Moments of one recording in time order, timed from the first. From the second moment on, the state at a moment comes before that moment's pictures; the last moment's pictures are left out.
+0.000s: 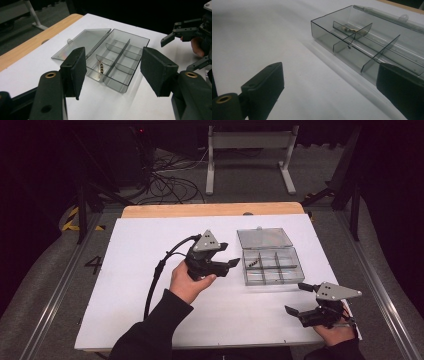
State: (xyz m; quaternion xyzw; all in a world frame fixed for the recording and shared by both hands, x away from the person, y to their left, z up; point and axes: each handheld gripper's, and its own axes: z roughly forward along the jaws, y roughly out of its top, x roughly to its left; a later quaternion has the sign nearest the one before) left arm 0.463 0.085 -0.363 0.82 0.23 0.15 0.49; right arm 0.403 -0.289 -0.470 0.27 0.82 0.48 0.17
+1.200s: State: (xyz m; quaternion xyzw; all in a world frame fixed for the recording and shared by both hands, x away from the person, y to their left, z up) left arm 0.400 0.189 -0.402 0.77 0.28 0.20 0.53; right arm 0.402 -0.283 -0.470 0.26 0.82 0.48 0.17
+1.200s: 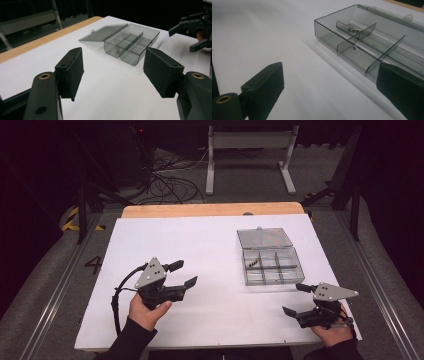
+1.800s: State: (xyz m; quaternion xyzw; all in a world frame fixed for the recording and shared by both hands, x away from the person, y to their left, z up) left arm 0.374 0.219 -0.433 0.77 0.30 0.21 0.53; right arm 0.401 -0.282 -0.470 0.26 0.82 0.47 0.17
